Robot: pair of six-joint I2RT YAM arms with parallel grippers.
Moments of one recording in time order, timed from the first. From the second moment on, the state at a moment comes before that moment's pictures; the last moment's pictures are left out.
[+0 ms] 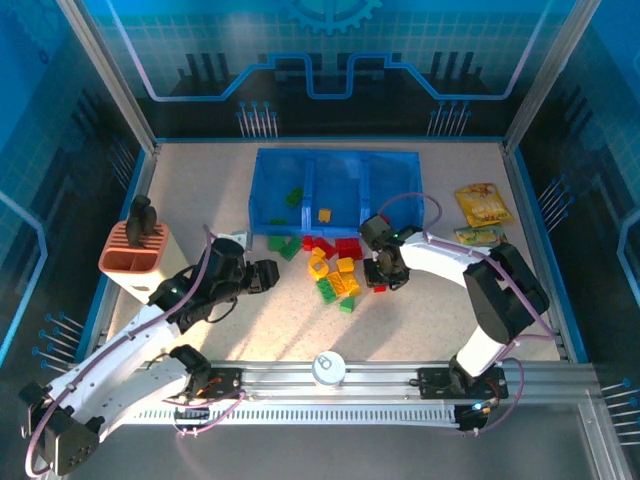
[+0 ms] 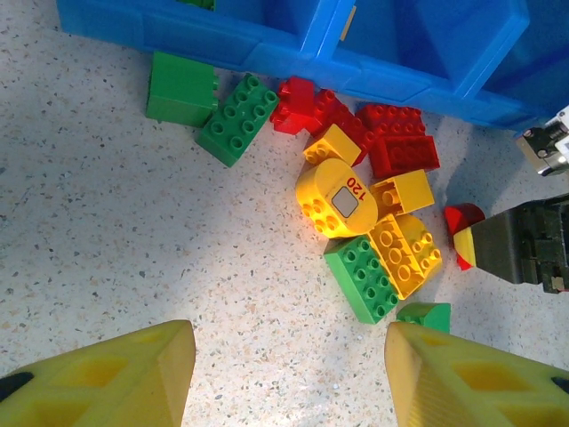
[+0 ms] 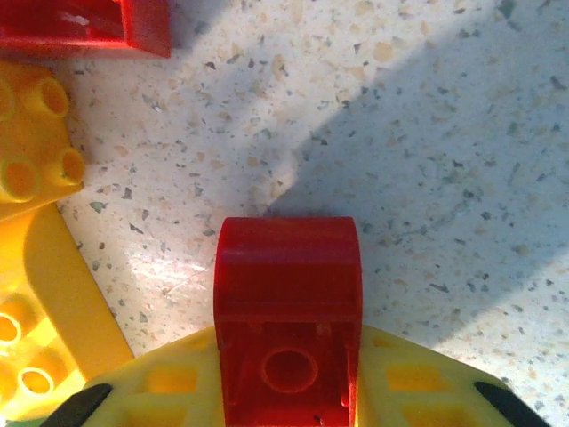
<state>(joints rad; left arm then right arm) -0.57 0.82 0.66 -0.60 -0.02 -0.69 0.59 1.65 0.97 -0.70 0.03 0.48</state>
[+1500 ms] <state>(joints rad) -0.75 1.18 0.71 -0.51 -0.01 -0.74 0.33 1.57 1.38 -0.86 -0.01 0.29</state>
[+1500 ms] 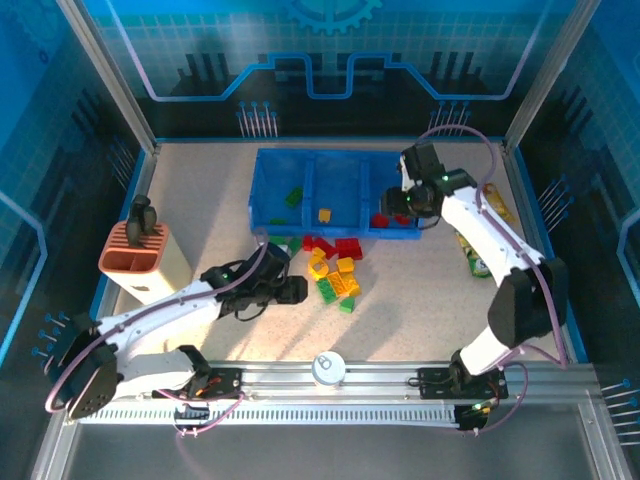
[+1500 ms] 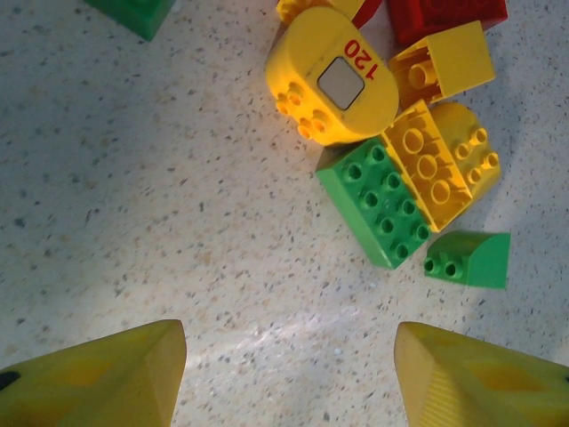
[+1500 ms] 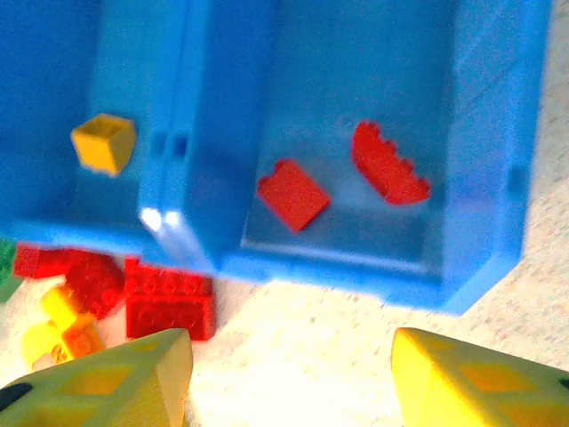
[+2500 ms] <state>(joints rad) -0.72 1.83 1.26 -0.69 -0.07 -0.75 0.39 1.19 0.81 -0.70 -0.04 0.40</state>
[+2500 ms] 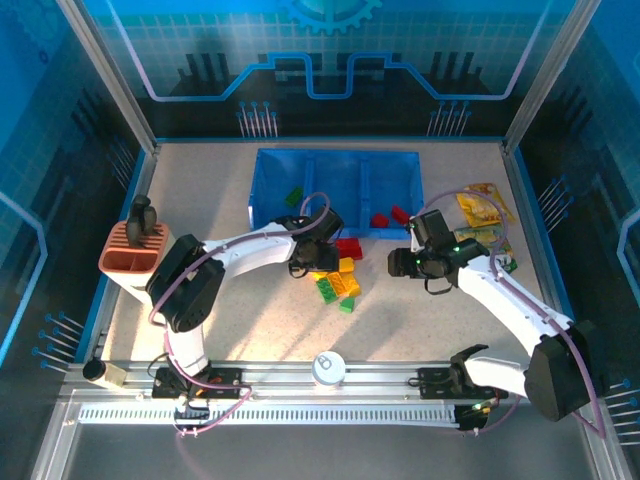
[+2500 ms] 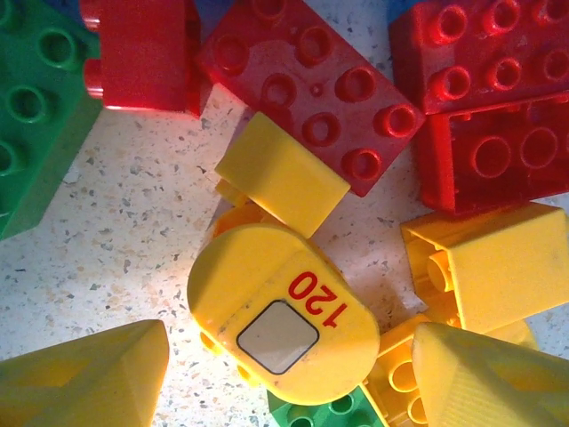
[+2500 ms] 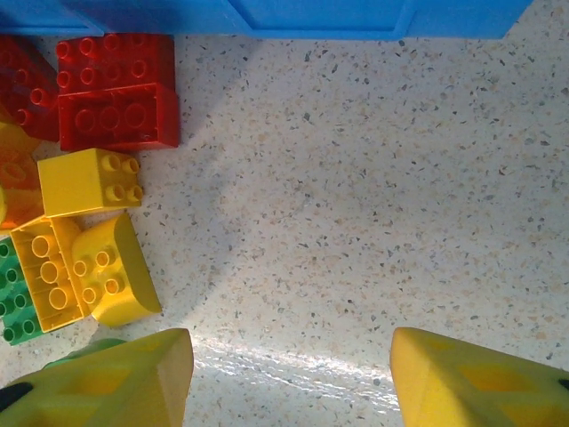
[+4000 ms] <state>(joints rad) -0.59 2.11 2.00 -0.87 -0.13 -0.55 0.39 1.02 0.73 -0.69 -0.07 0.43</state>
